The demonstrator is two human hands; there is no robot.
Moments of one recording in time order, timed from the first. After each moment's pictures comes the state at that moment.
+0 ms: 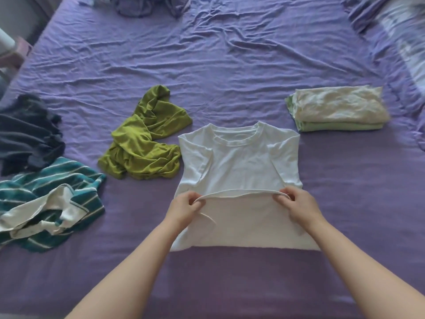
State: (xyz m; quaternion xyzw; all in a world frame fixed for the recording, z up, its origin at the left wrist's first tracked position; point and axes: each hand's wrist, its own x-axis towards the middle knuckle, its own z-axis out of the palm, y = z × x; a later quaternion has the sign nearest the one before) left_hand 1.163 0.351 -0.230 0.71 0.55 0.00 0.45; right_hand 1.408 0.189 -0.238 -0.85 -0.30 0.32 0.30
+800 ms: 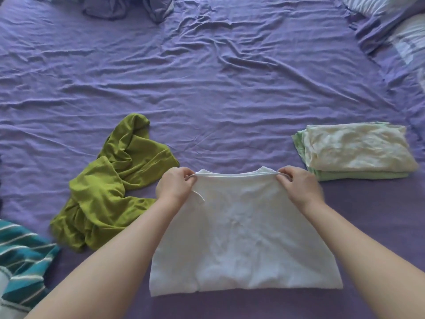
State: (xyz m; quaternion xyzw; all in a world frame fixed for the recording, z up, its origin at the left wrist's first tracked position) left_hand 1.298 0.550 -0.253 0.78 0.55 -0.01 0.29; right_hand 1.523 0.374 -0.251 -0.91 -0.32 0.19 0.19
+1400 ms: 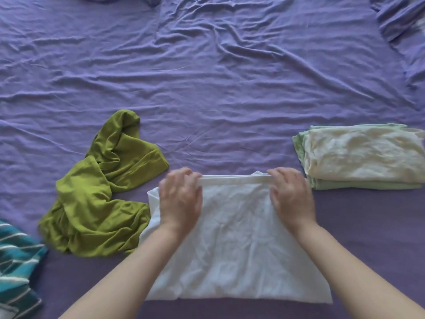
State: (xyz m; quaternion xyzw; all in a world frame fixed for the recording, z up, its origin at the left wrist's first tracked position) left_hand 1.321 0.500 -0.264 0.89 0.43 0.14 0.08; right_hand 1.526 0.368 -0.275 -0.85 -0.50 0.04 0.15
